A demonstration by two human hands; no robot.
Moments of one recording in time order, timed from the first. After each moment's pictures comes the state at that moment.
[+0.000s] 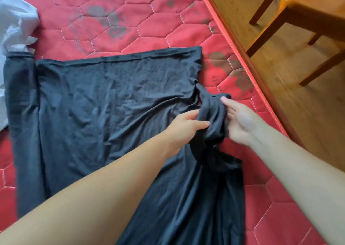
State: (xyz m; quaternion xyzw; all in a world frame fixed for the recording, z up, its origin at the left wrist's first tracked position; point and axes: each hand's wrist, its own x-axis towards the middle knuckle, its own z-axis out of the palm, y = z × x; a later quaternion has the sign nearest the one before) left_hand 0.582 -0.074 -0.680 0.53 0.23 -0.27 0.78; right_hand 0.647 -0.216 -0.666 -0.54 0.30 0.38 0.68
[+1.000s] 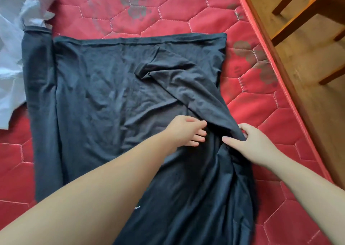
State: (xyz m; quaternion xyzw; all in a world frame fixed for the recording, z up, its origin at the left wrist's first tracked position) left_hand 0.552 -0.040 -0.703 0.58 0.32 -0.33 0.67; right_hand 0.591 -0.240 -0.696 -0.89 0.02 0.36 0.29
